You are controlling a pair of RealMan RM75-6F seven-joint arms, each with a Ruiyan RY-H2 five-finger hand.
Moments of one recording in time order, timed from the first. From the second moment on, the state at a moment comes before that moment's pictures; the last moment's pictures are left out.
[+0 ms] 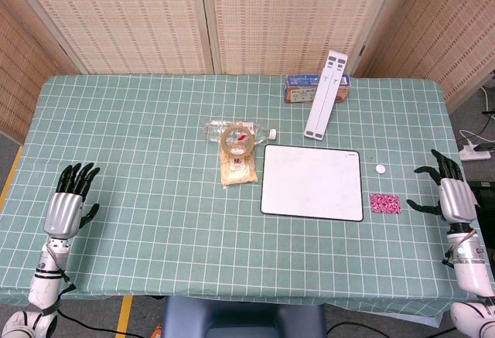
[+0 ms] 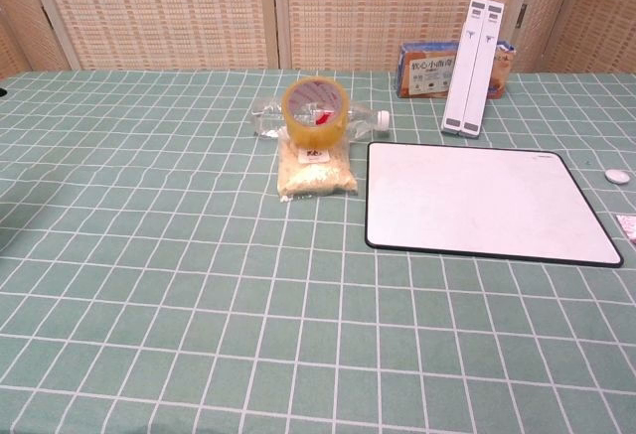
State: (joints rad) left arm -0.36 -1.78 -0.09 -0.52 1.50 1.50 -0.40; right arm 0.31 -1.60 0.13 -0.59 -1.43 1.22 0.69
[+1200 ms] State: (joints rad) left arm -0.36 -1.77 -0.10 -0.55 1.50 1.49 -0.43; right arm 0.37 -1.57 0.08 -0.73 -1.42 1.03 0.20
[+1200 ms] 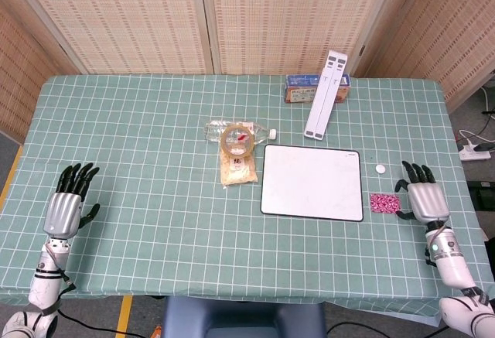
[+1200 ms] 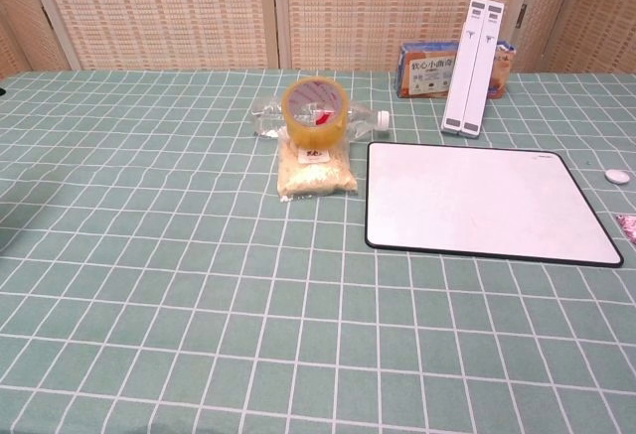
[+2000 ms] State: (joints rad) left arm -0.36 -1.77 -0.10 -0.54 1.50 1.47 -0.44; right arm 0.40 -1.49 0.11 -0.96 -1.25 0.87 -0.09
